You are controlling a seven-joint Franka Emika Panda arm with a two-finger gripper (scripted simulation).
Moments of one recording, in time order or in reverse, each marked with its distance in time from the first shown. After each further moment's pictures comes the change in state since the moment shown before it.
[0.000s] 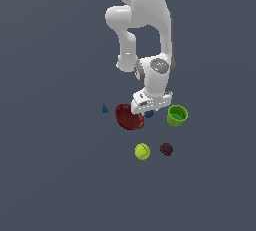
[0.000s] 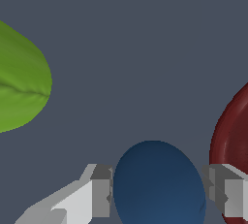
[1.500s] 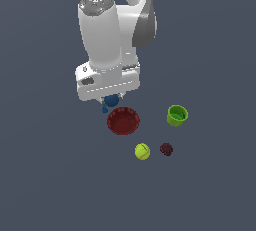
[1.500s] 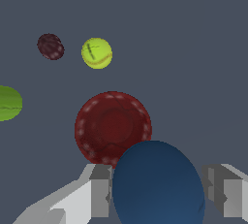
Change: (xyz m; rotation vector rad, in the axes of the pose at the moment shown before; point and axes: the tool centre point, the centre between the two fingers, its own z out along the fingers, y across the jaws) arm 0.028 0.190 -0.196 0.007 -0.013 -0.004
